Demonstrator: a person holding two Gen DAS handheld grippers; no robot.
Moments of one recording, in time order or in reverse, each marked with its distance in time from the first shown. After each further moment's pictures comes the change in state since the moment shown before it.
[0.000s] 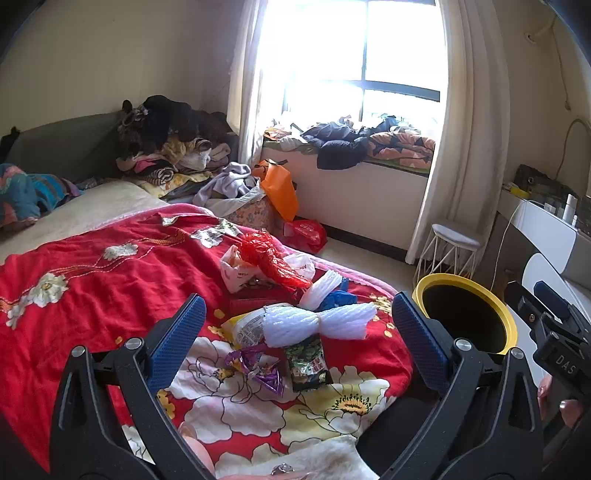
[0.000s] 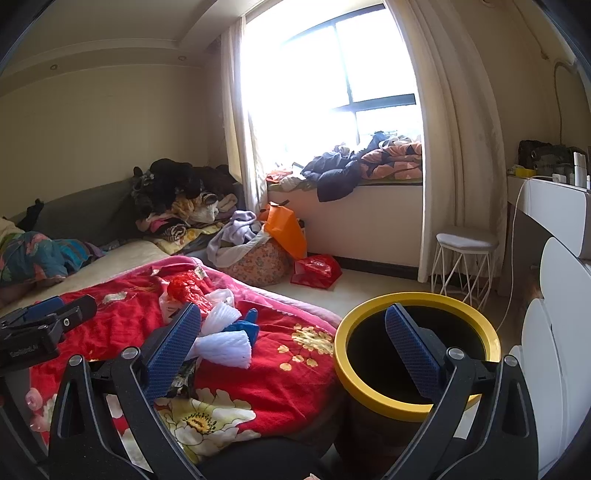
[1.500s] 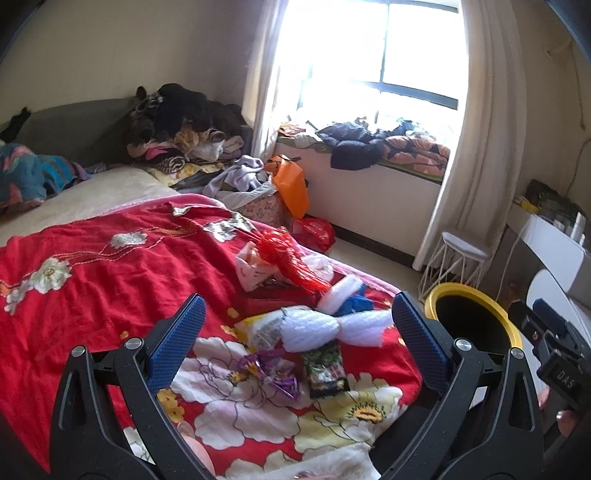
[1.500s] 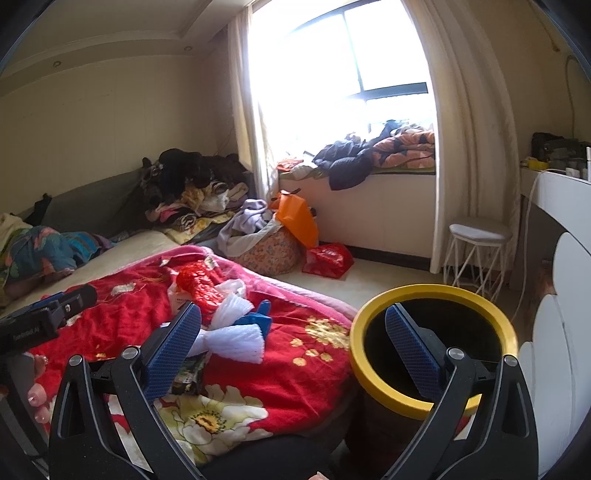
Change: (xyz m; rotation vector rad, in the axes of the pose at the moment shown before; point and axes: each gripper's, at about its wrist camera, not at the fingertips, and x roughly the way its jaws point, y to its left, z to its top) left arm 0.011 0.030 0.009 -0.073 0.012 0.021; right arm 0.023 0.013 -0.006 -0.005 0.061 0.063
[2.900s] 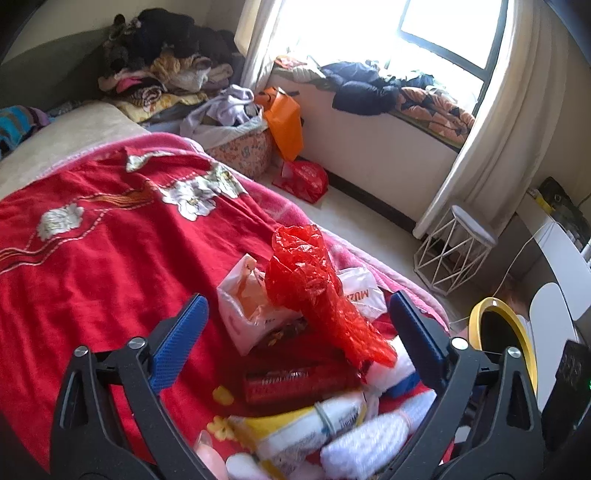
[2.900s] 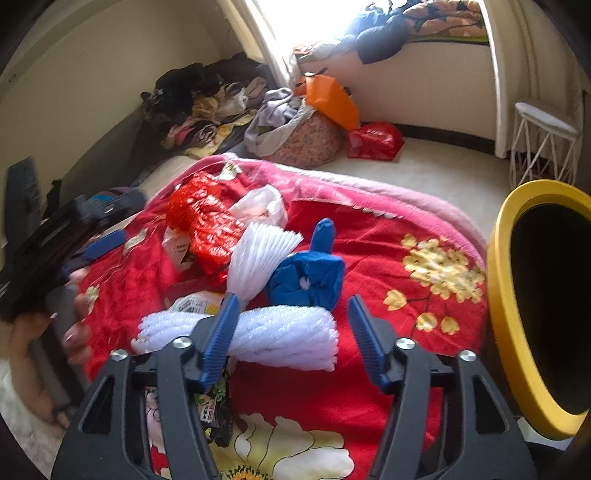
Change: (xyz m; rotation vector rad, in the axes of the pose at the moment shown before) left arm 0.210 0.053 0.051 -0.072 0.293 -0.100; right arm 0.189 0.025 -0.024 0.186 0.482 0.211
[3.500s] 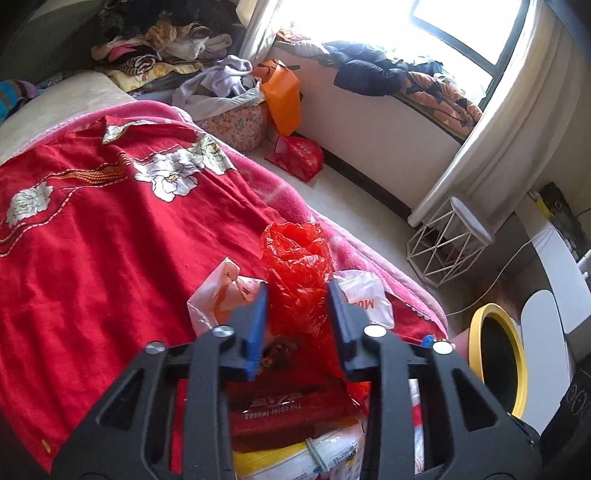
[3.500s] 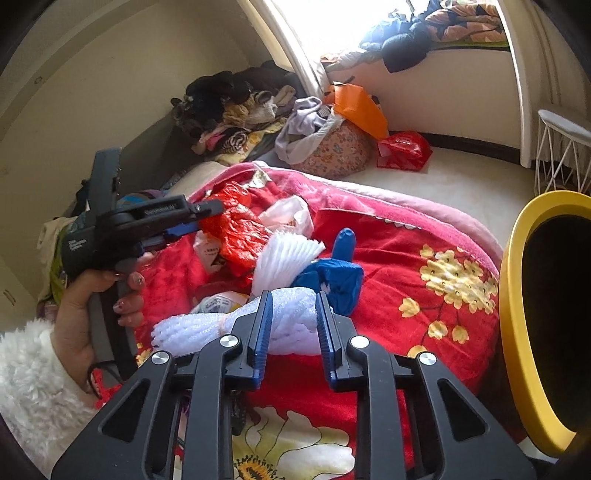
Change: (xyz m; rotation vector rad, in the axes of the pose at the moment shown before) left arm 0.040 0.005 0.010 -0.050 0.093 -0.055; right arm -0.026 -0.002 0.003 -0.040 -0.056 0.105
